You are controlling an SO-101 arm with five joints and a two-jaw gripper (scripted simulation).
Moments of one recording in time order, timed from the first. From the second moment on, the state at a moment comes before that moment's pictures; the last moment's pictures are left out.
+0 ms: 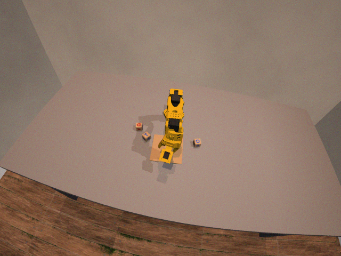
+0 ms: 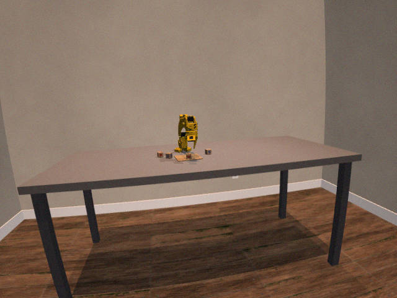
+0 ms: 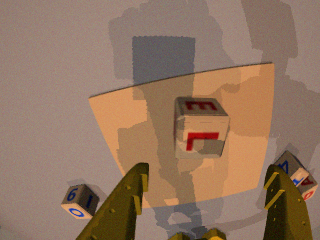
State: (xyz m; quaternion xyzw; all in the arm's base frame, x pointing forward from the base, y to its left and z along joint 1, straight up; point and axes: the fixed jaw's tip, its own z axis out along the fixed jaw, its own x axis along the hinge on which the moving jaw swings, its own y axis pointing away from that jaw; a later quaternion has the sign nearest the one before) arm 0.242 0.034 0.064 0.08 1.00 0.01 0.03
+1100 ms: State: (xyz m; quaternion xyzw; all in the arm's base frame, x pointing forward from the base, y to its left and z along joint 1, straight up) arm 0.236 0.033 0.058 0.07 1.00 0.00 -0.01
